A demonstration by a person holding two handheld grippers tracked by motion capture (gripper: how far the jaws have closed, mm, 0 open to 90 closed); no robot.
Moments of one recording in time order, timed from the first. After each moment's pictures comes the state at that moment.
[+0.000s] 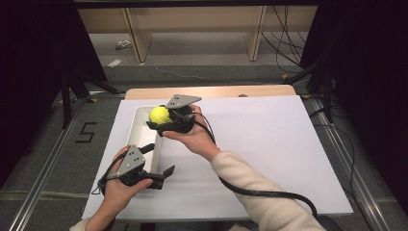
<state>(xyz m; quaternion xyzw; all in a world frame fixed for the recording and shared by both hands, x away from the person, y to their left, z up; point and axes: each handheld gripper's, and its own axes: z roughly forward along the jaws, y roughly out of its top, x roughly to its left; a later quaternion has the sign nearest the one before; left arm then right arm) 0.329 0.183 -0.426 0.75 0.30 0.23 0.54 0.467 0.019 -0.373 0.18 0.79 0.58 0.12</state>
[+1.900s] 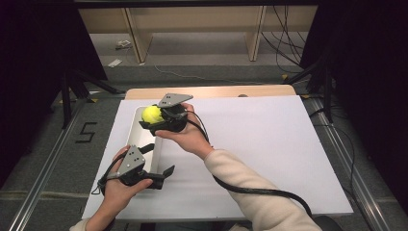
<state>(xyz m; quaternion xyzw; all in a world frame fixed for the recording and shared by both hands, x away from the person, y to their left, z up) 0.329 0.184 -0.426 0.75 0.30 0.24 0.54 0.468 0.038 -0.368 0.17 0.79 0.58 0.11</state>
